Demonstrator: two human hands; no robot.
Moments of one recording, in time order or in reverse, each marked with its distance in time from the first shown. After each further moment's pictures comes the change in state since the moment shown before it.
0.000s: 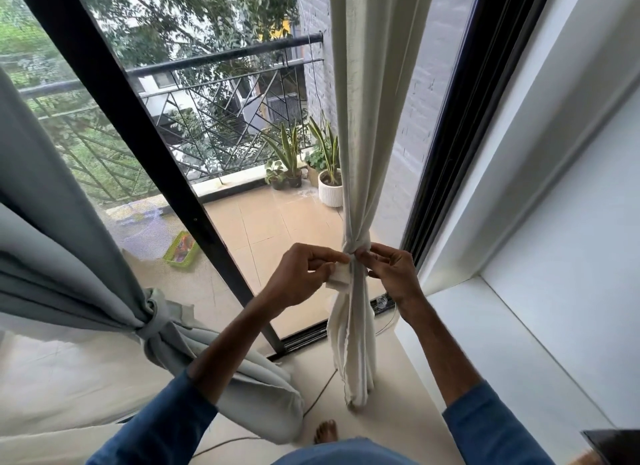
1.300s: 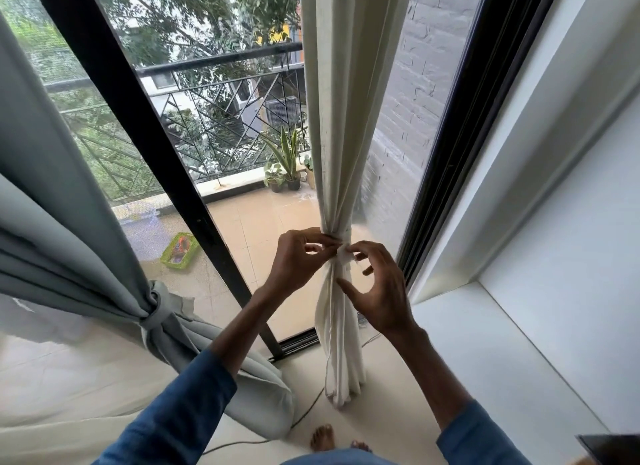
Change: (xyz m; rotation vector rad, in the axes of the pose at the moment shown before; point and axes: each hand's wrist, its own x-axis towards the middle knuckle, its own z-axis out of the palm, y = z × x) left_hand 0.026 -0.017 -0.009 -0.001 0.264 0.193; right_hand -0.033 -0.003 0.025 -0.723 0.049 -0.667
